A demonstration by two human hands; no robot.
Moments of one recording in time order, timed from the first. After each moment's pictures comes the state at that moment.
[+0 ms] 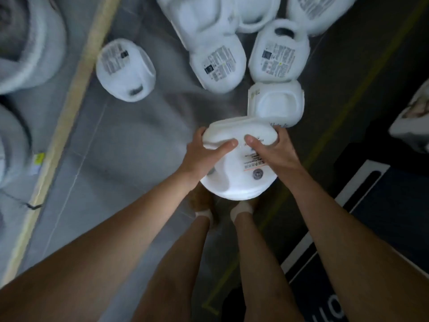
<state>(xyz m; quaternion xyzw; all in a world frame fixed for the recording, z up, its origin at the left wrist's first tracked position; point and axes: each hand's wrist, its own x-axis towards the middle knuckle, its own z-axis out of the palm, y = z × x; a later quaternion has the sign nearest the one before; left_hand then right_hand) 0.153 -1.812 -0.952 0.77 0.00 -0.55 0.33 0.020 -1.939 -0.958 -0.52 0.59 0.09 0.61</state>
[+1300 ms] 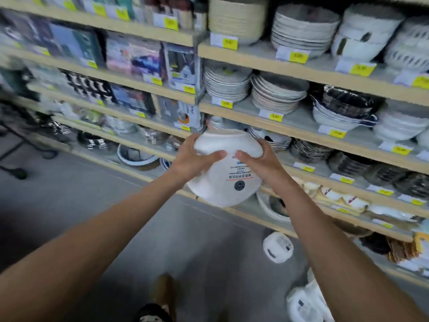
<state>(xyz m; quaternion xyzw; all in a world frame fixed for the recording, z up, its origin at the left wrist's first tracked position) 0.137 -1.414 -0.321 0.76 0.27 0.11 0.58 0.246 -1.582 -0.330 -0.79 -0.13 0.21 0.56</state>
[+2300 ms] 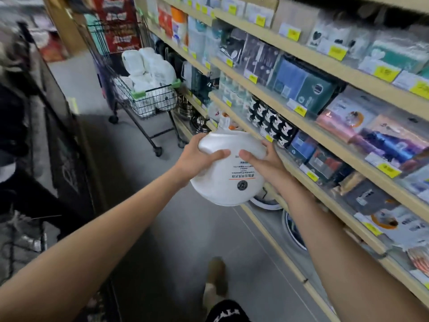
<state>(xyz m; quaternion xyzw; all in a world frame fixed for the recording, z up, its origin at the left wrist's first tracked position) -0.097 -0.847 -0.327 0.63 0.46 0.28 0.57 0.087 -0.925 -0.329 -0.72 -0.38 0.36 0.46</state>
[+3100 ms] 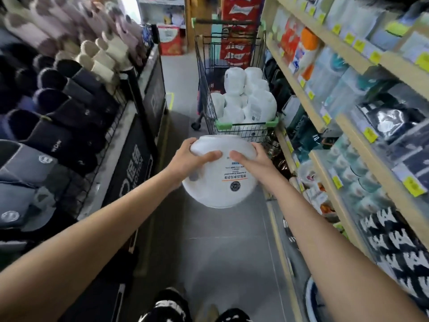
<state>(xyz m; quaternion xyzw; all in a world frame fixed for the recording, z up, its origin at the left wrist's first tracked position) -0.200 -0.471 -0.335 0.45 0.64 0.39 0.49 -0.008 -0.434 -0.349 -0.59 -0.54 0.50 0.32</state>
